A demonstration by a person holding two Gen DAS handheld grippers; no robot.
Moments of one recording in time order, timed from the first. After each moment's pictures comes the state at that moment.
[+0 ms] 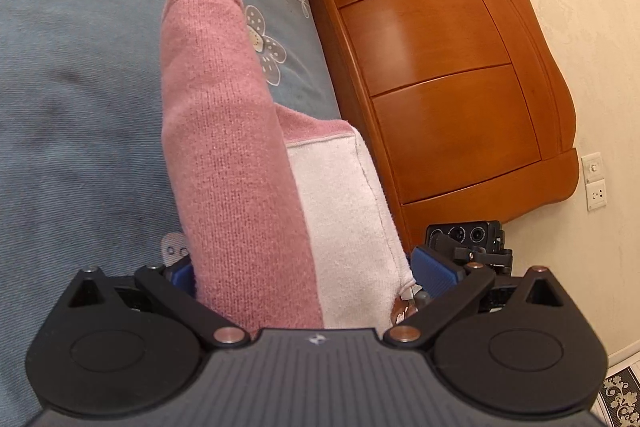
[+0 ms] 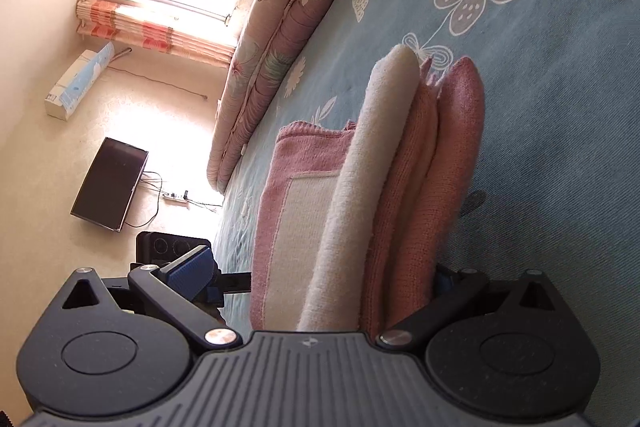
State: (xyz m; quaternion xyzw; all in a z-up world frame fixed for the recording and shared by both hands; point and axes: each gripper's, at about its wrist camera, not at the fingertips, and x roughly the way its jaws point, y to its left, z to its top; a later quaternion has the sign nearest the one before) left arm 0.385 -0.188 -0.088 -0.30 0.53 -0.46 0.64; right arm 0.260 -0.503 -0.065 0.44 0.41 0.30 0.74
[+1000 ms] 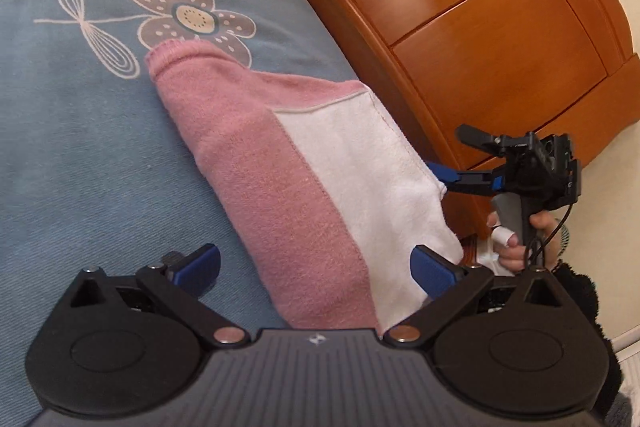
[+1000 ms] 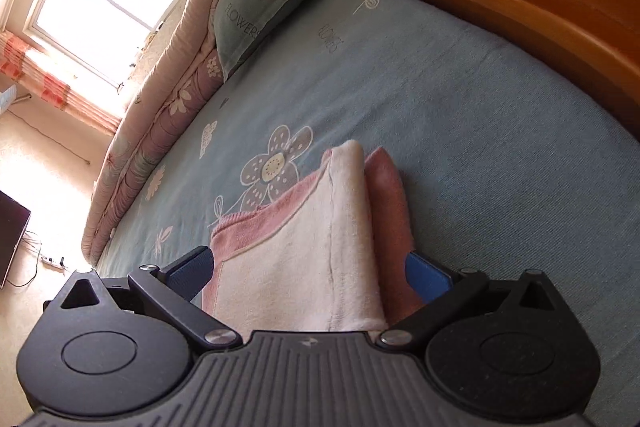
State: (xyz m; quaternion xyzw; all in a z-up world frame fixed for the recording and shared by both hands) left arm 0.380 -0.302 -0.090 -0.12 0.50 -0.47 0.72; right arm 0.274 -0.693 -0.057 0.36 0.37 0.10 0.85
